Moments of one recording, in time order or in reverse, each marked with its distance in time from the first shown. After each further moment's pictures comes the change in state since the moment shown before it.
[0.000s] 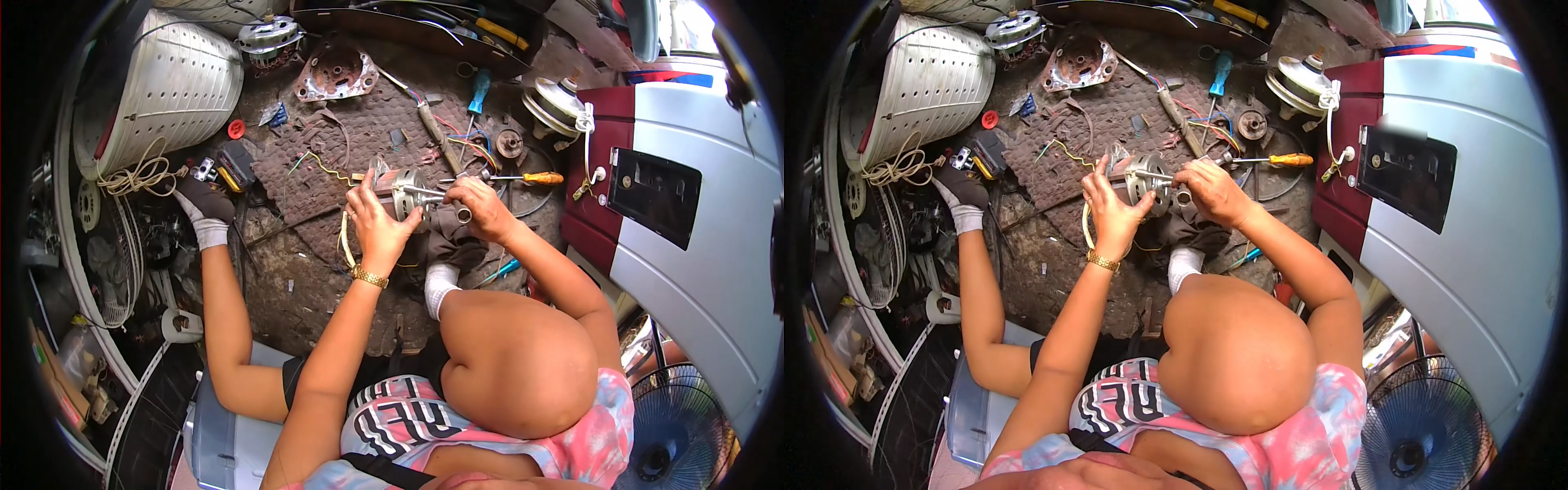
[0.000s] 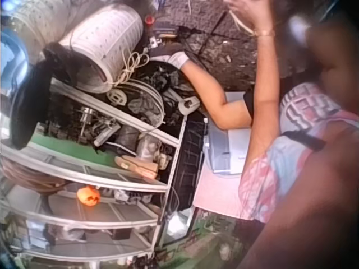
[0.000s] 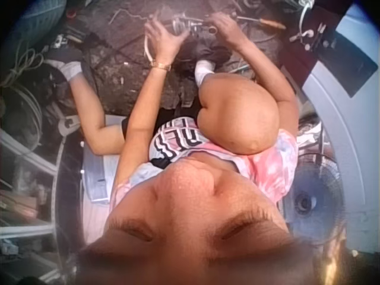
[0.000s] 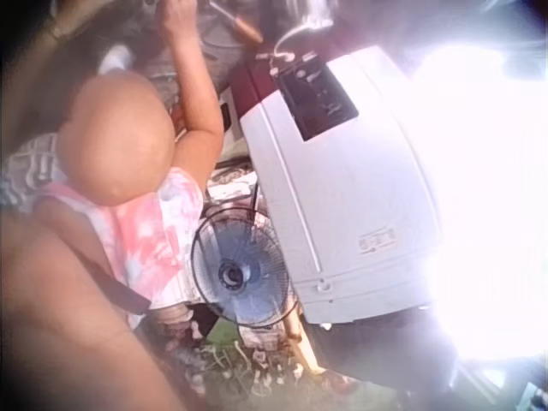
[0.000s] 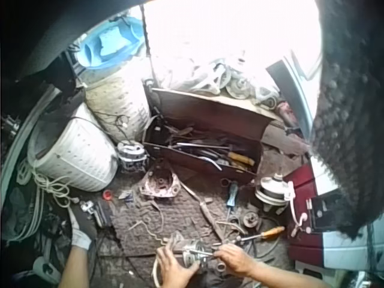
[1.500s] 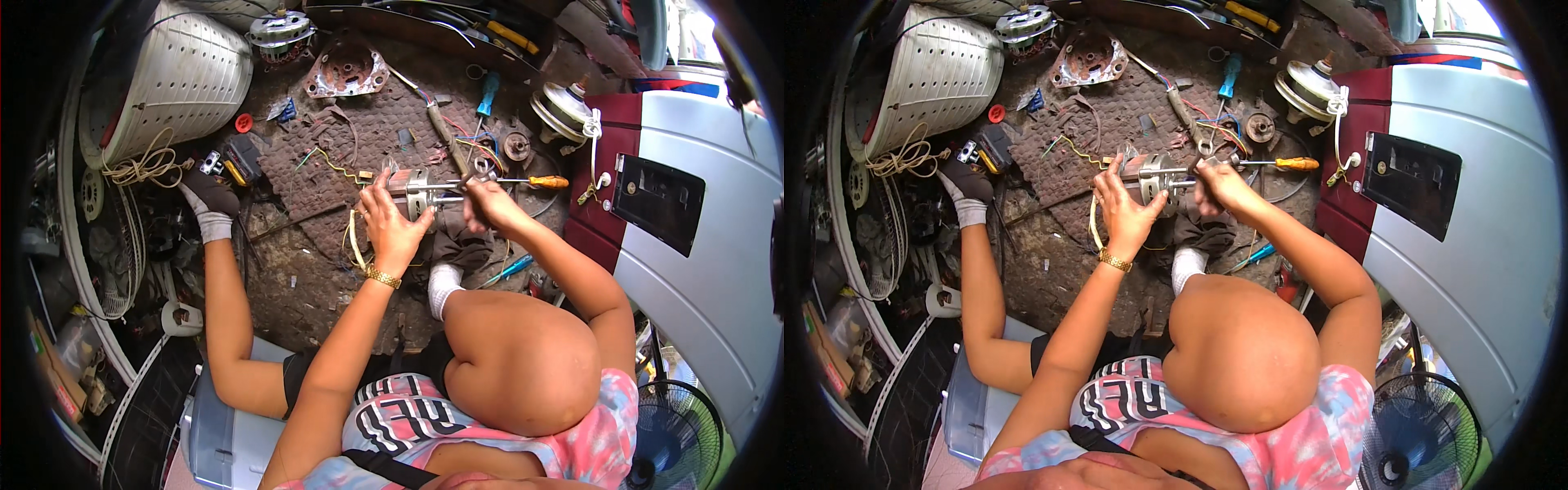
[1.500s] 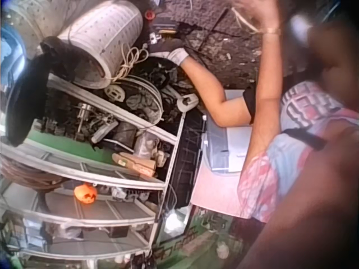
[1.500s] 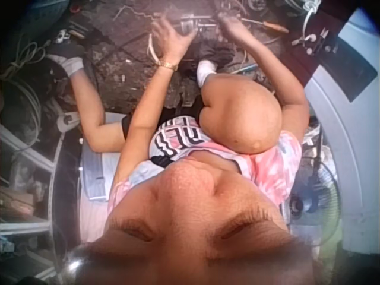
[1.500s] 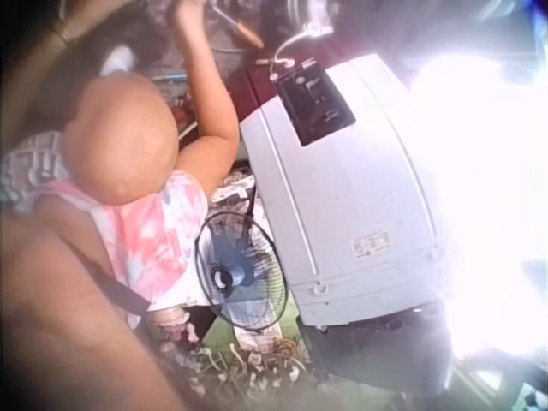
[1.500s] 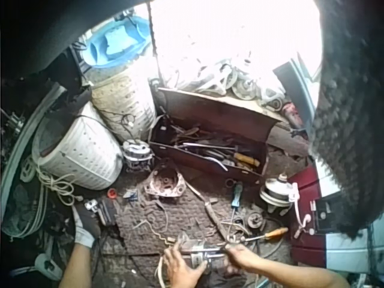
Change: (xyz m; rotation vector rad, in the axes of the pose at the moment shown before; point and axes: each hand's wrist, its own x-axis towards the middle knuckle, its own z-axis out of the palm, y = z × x) left_hand -0.003 0.007 0.000 0.016 0.032 0.028; right_hand 0.009 -0.005 -0.007 0.884 -0.132 1.251
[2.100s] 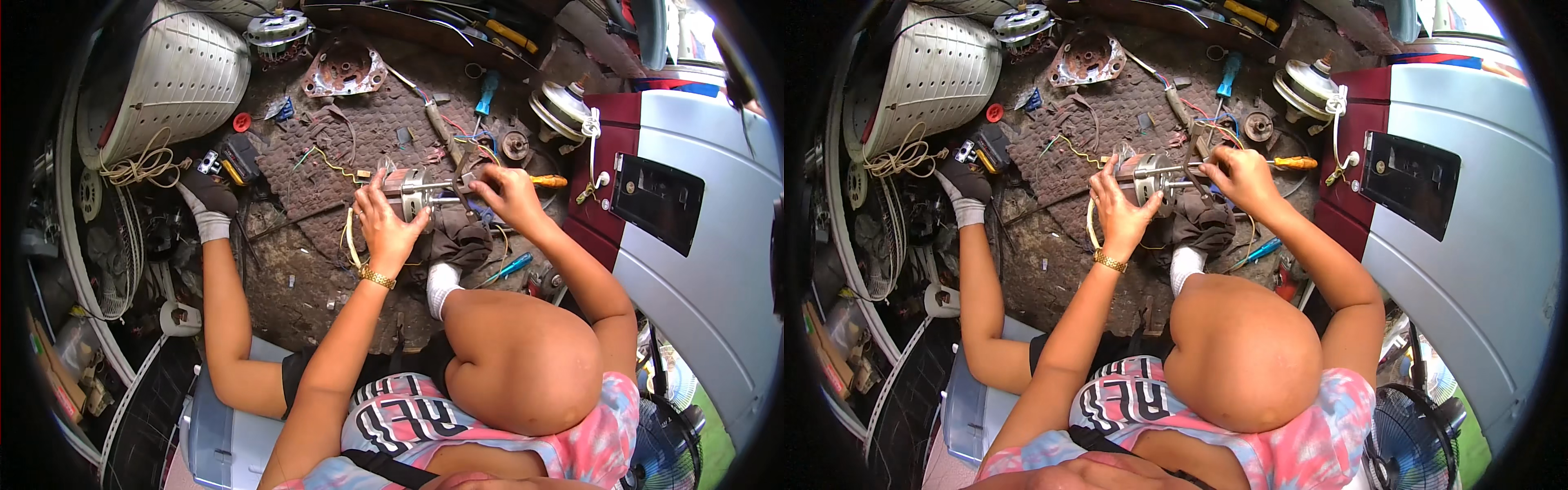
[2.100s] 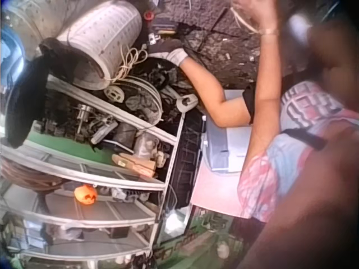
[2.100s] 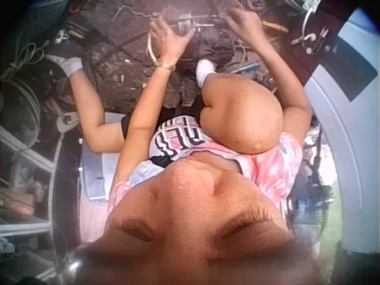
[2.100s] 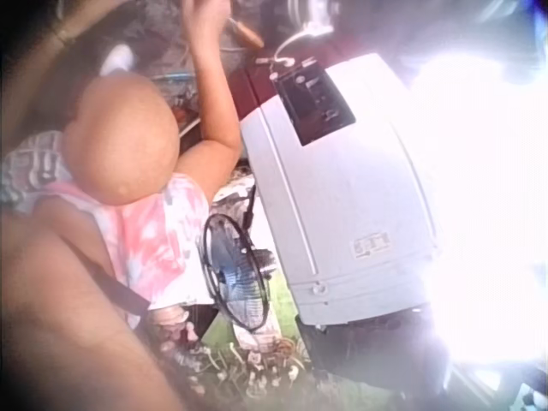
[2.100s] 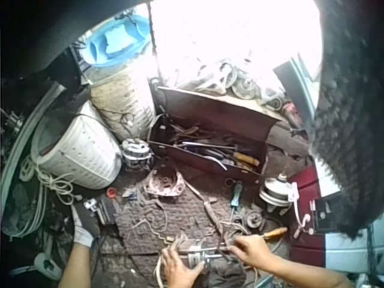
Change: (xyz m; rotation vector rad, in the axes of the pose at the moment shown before) left_hand -0.001 -0.007 -0.005 0.015 -0.018 -0.009; right_hand -0.017 -0.024 -0.015 -0.975 0.341 -0.701
